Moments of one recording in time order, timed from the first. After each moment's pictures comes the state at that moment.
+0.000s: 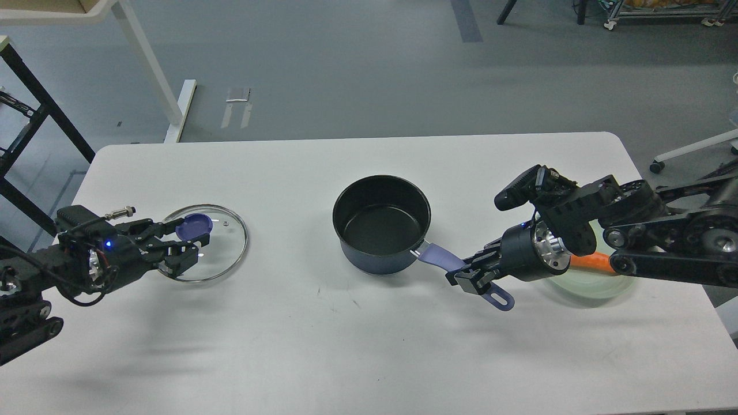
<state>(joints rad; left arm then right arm) -0.68 0.77 -0.07 -0.92 1.67 0.32 -0.44 1.50 -0.59 -0.57 1.50 -1.25 0.25 0.18</state>
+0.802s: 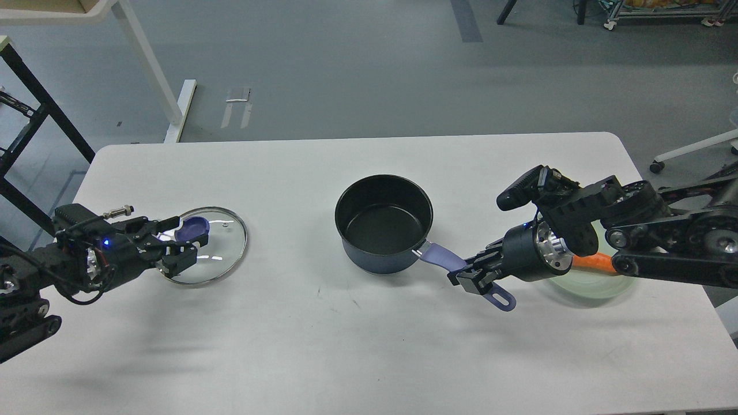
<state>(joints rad) -0.68 0.77 -0.07 -0.92 1.67 0.32 -0.44 1.49 -0.60 -0.57 1.50 -1.25 0.25 0.18</state>
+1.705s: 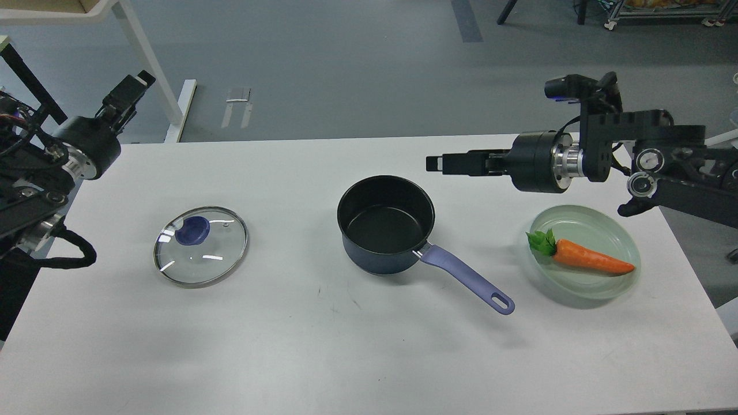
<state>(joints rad) -0.95 0.73 -0.10 -0.93 0.47 0.19 -0.44 1.32 -0.70 -0.06 1.36 -0.96 0.23 0.18</state>
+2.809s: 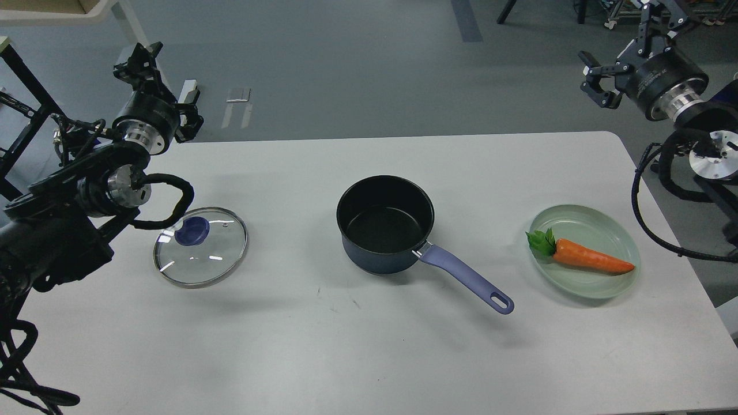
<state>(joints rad) -0.92 0.41 -0.39 -0.67 -0.27 -0.06 -0.42 0.92 -0.57 0.58 0.80 0.20 0.23 0.19</state>
